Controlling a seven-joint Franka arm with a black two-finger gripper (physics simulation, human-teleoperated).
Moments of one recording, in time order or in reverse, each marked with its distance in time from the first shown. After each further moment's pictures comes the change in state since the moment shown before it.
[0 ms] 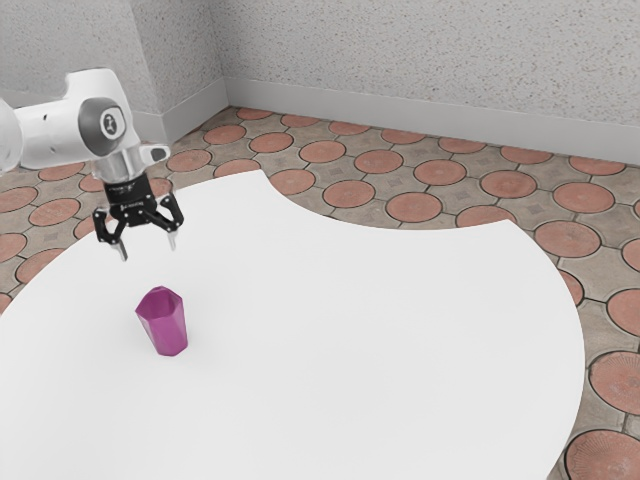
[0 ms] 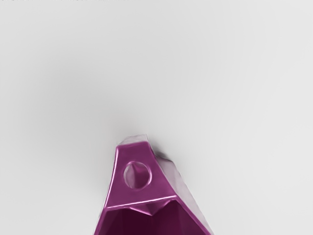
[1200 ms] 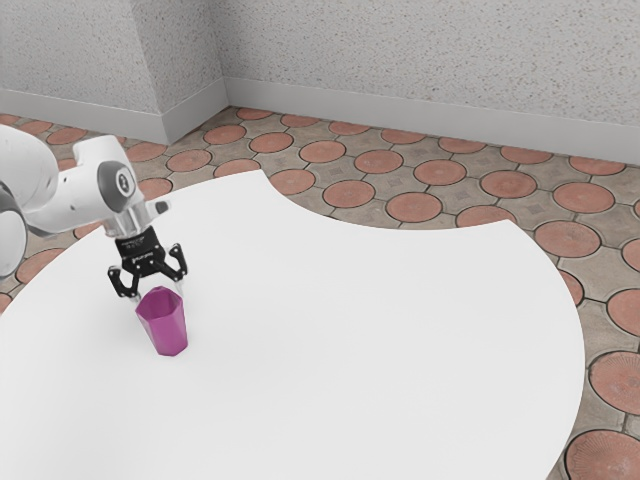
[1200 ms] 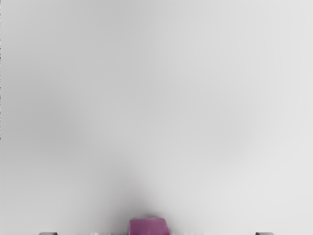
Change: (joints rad) arm 0.046 0.168 0.001 -0.069 -0.172 0.169 0.006
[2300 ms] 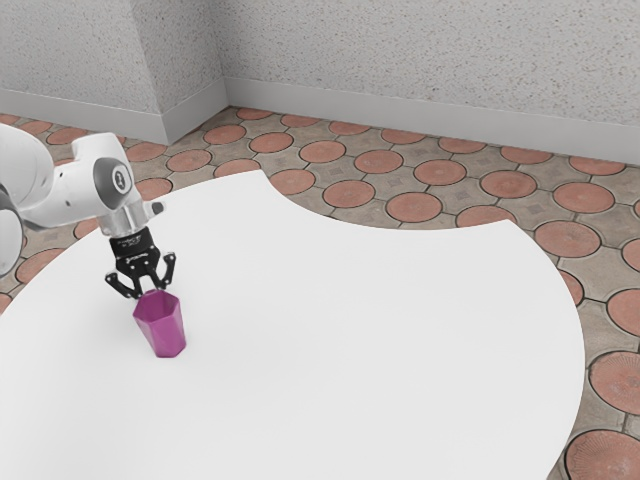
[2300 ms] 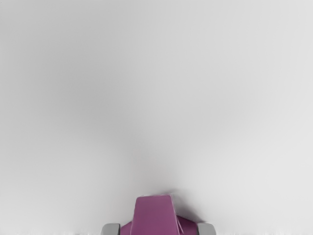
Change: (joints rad) arm -0.003 -0.017 0.009 0.002 0.051 -0.067 -0.105
